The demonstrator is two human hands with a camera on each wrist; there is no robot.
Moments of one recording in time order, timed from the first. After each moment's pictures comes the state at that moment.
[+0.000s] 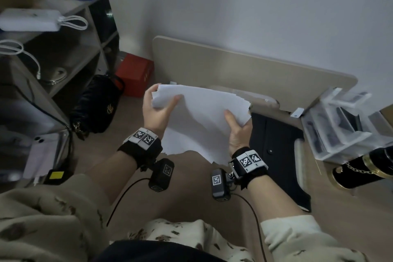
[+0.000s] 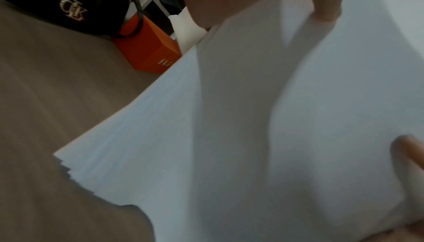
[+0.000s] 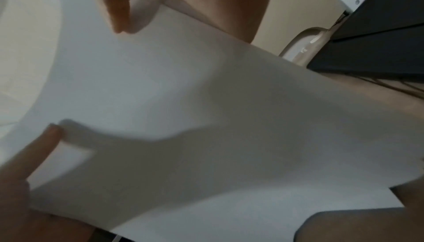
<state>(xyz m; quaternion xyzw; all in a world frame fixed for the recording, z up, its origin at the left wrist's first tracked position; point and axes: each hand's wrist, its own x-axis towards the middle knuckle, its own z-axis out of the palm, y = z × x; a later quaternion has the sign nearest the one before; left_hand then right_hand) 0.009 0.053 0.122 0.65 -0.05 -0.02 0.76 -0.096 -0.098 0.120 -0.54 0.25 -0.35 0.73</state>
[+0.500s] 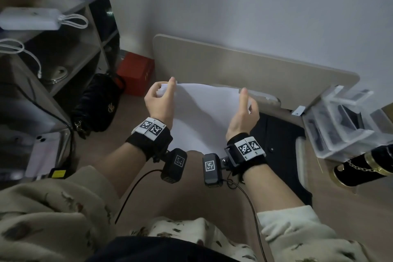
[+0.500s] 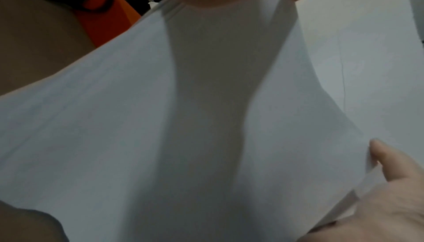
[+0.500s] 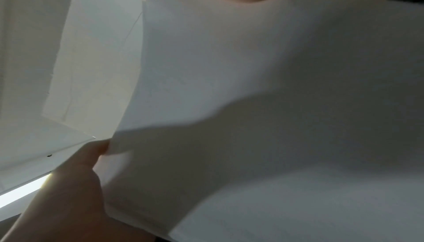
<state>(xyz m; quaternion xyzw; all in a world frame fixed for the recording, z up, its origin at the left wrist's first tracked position) 0.018 0.030 0.144 0.63 0.04 0.04 0.78 -0.069 -0.099 0.138 -0.50 0.33 -0.43 0.67</state>
